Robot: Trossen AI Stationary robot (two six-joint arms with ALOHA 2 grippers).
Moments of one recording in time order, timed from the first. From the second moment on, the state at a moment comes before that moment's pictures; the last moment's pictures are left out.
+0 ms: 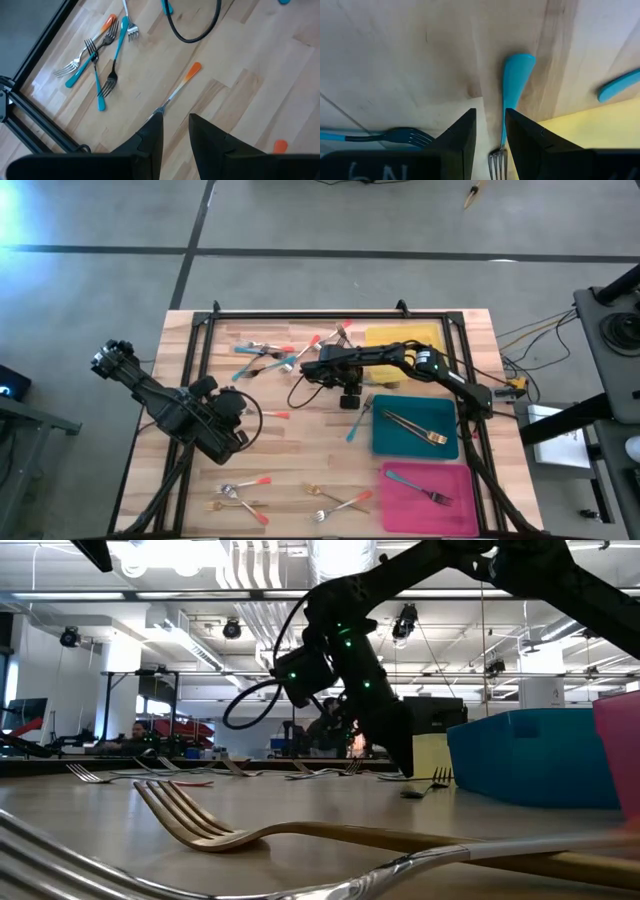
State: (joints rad) left arm -0.62 1.37 1.41 -1.57 -0.54 -1.17; right arm -0.18 2.40 1.97 -1.52 0.12 0.01
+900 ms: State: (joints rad) left arm -0.62 1.37 1.41 -1.57 -0.54 -1.20; right arm -0.21 2.41 1.89 -1.49 0.14 -0.09
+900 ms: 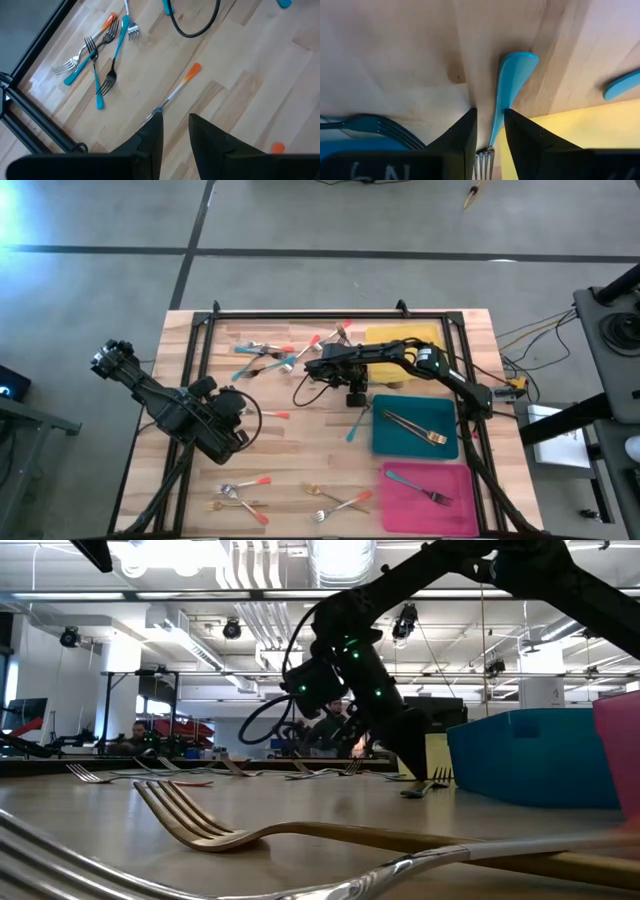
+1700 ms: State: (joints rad) left arm -0.62 1.37 1.40 -1.57 -0.54 -1.19; right arm -0.17 2.42 1.93 -1.45 0.06 -0.11
